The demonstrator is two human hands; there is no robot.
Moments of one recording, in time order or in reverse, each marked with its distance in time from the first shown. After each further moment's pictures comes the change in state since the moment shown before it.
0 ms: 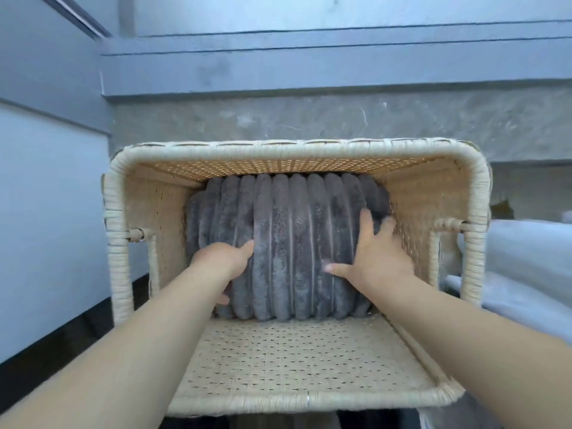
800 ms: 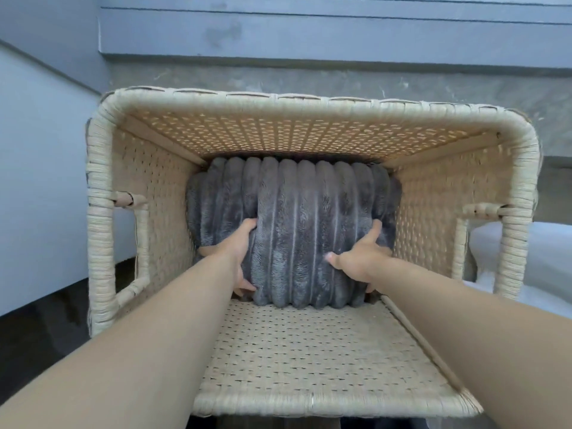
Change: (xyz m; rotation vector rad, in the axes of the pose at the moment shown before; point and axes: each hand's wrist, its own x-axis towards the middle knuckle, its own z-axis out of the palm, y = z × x) left_hand 0.048 -0.013 0.042 -0.837 -0.309 -0.146; right_hand 0.040 -0.016 0.048 0.425 -0.295 0.295
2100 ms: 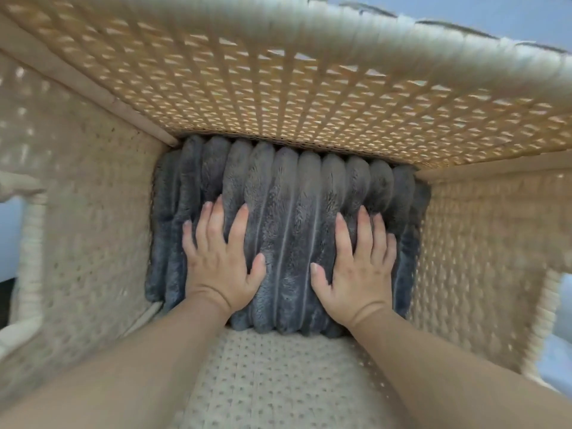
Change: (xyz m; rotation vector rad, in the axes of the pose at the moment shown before) left_hand 0.100 -0.040 0.016 1.054 0.757 1.455; right_hand 0.063 0.010 0.050 -0.342 0.943 -0.875
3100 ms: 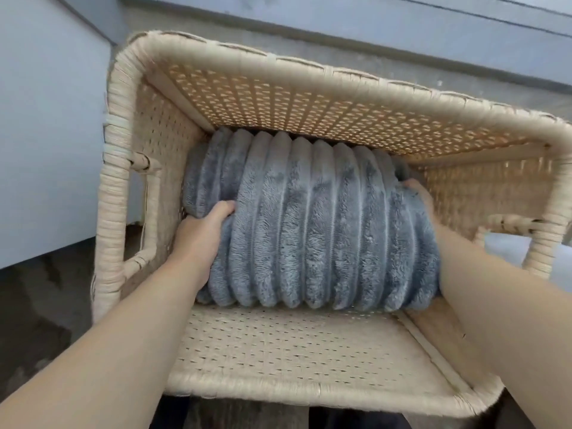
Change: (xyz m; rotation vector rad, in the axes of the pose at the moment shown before) left_hand 0.012 -0.009 -0.145 -1.143 -0.366 -1.122; right_hand 0.066 0.033 -0.127 1.129 -0.333 0.803
